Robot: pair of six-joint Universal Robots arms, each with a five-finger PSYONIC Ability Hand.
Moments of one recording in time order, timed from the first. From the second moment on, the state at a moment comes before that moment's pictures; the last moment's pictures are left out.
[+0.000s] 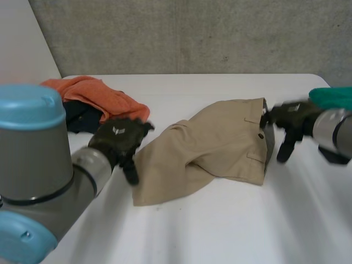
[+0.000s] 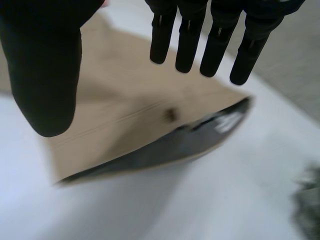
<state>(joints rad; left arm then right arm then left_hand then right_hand) 4.12 -1.84 -1.54 2.99 -1.64 3.32 1.77 -1.18 1.26 0.48 1.31 2.64 0.19 0.20 0.21 0.20 0.05 0.48 0.47 0.48 0.48 0.31</state>
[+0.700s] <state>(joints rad) 4.06 -2.23 -1.39 3.05 -1.65 3.42 1.81 -1.07 1.79 -0.45 1.26 2.43 0.87 0.96 0.96 0.97 0.78 1.12 1.17 1.16 1.18 0.98</state>
